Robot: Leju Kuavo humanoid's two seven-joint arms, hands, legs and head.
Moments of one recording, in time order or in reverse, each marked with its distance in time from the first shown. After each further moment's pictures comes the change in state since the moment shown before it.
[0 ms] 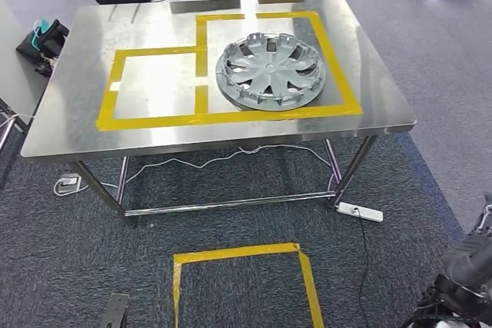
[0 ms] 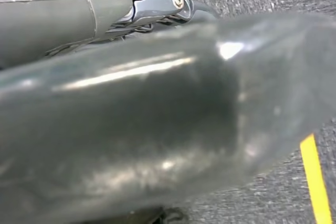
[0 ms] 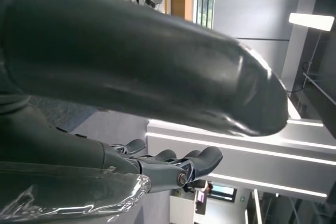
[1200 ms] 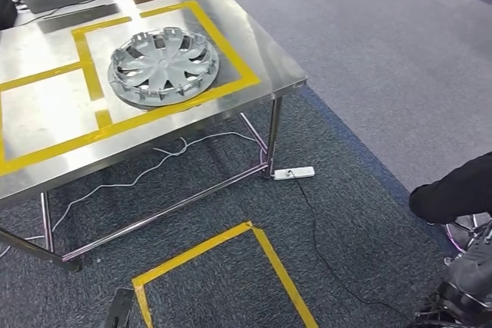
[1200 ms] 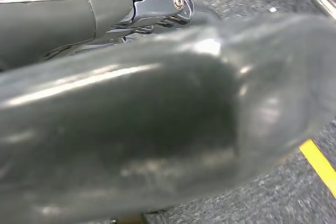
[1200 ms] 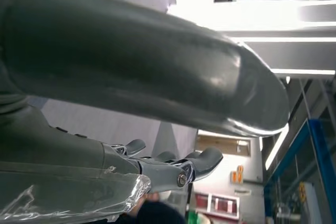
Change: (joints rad) left arm -0.019 -0.031 0.008 0.001 0.000 0.210 -0.015; right arm 0.016 0.034 -0.019 -0.008 -0.016 -0.002 -0.013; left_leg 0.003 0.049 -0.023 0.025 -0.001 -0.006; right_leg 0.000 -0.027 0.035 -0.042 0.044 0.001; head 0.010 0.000
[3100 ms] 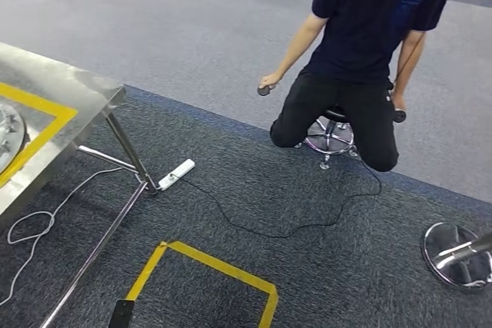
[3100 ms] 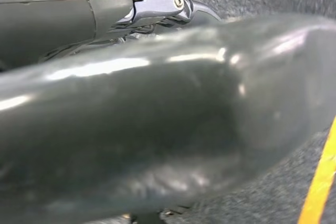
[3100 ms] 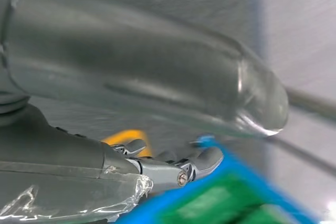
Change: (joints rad) left arm 0.044 -0.018 0.035 0.002 0.000 0.023 0.004; right arm -0.182 0.157 -0.937 0.915 0.316 0.166 0.004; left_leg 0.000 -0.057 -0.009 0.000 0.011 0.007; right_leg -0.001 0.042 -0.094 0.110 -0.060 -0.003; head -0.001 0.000
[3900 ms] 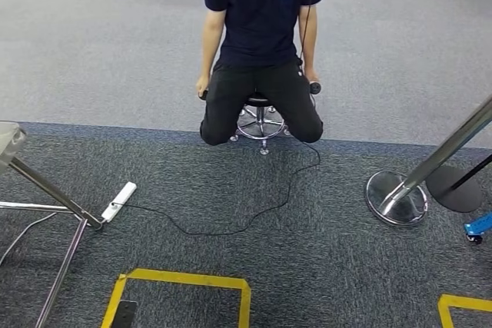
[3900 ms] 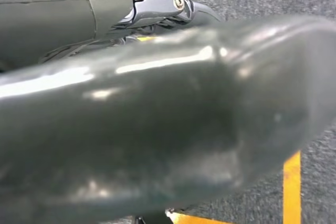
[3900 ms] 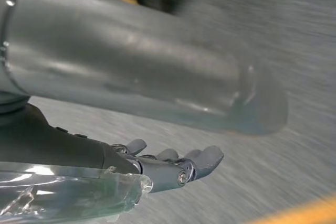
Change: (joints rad) left arm -0.005 0.003 -0.004 0.002 -0.006 0.001 0.023; right arm -0.091 -0.080 -0.142 0.638 0.268 -0.006 0.331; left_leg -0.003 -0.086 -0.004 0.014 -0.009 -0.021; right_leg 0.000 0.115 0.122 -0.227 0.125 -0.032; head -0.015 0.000
